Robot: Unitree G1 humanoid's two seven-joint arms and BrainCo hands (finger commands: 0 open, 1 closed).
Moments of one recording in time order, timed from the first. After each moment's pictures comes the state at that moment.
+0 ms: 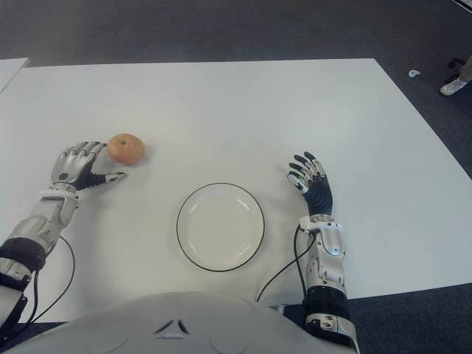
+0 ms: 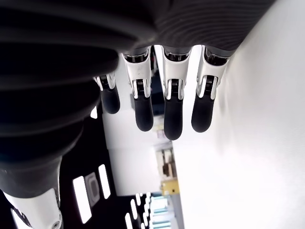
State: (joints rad) left arm -0.19 0.71 -0.33 0.70 0.85 -0.09 0.50; right arm 0.12 -0.10 -0.24 0.26 0.26 -0.29 0.25
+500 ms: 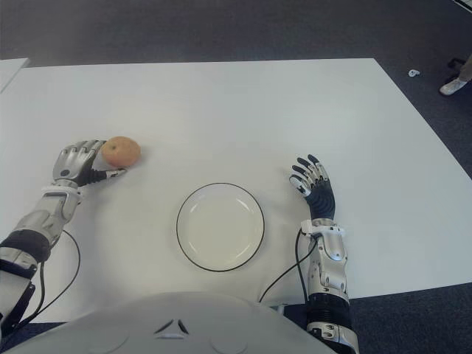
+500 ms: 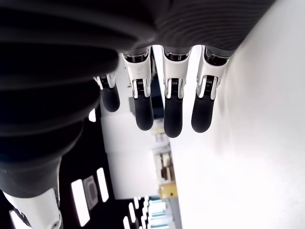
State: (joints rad) left arm -0.26 0.69 -0.34 0.80 0.84 -0.12 0.52; right arm 0.16 -0.10 -0.24 0.21 0.26 -0.26 0.23
